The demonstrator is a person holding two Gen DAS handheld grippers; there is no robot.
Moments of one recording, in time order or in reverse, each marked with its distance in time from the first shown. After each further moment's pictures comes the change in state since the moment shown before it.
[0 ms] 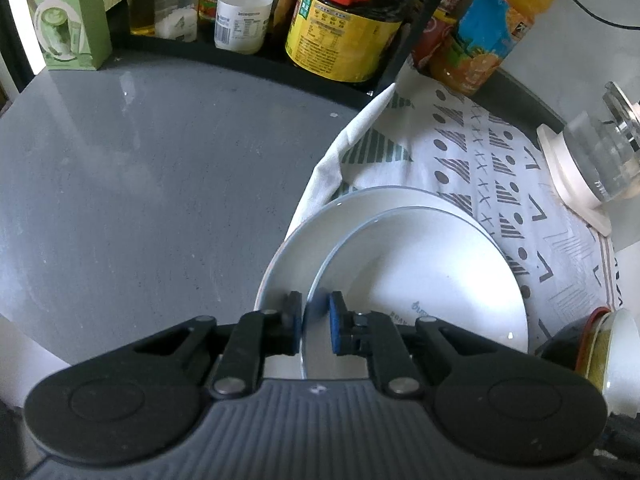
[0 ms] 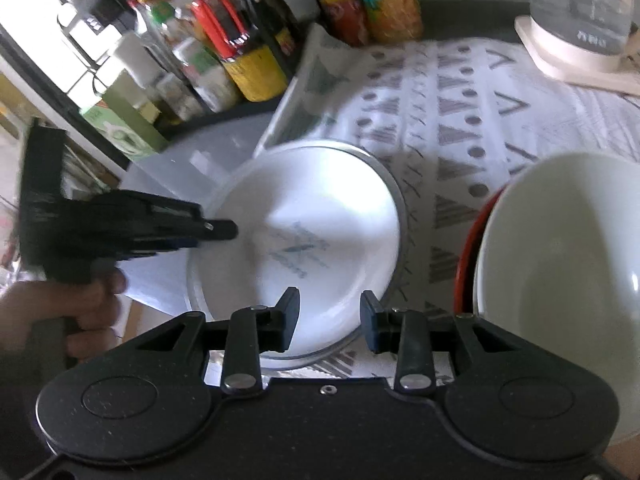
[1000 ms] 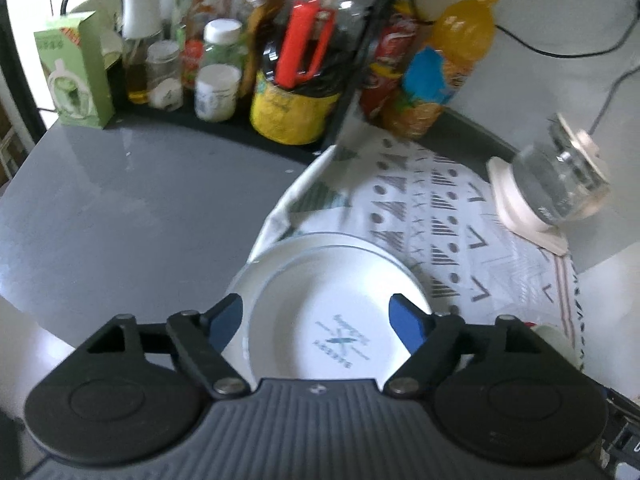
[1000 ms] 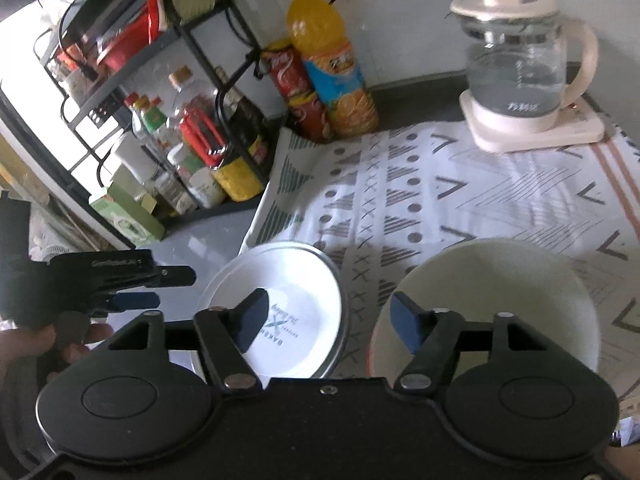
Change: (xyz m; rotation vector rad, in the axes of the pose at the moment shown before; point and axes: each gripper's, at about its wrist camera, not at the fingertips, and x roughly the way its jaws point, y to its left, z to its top) left arm -0.083 -0.047 0.007 0.021 -0.095 -0.036; right arm -0.073 -0.048 0.017 0.075 -0.214 -0.013
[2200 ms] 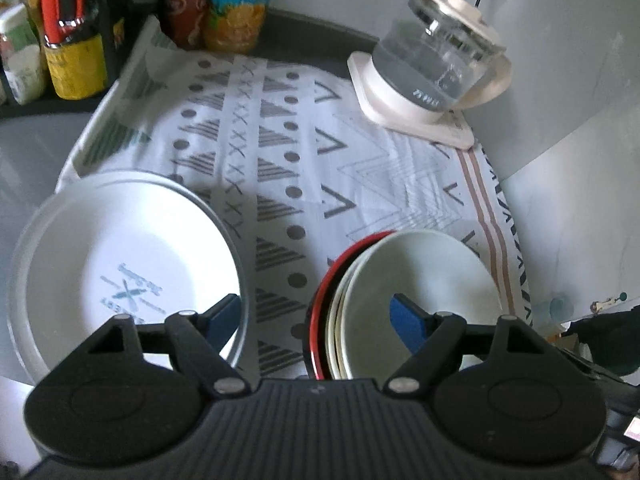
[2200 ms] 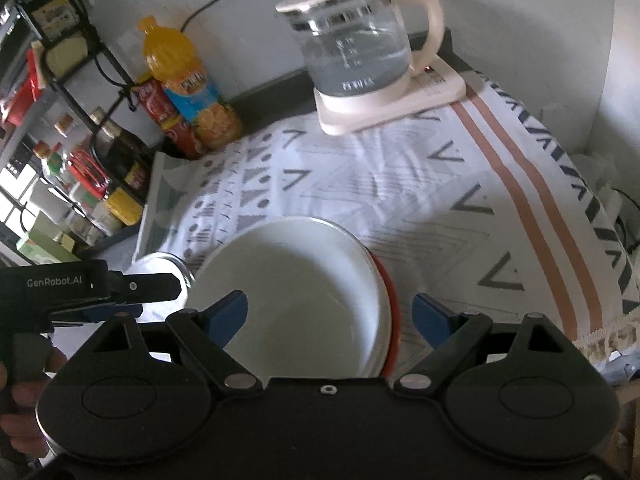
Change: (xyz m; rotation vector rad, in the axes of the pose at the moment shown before) left arm 0.060 -0.132 -0.046 0.216 0.178 -0.197; right arm -0.019 -0.110 -0.029 0.166 0.006 -0.192
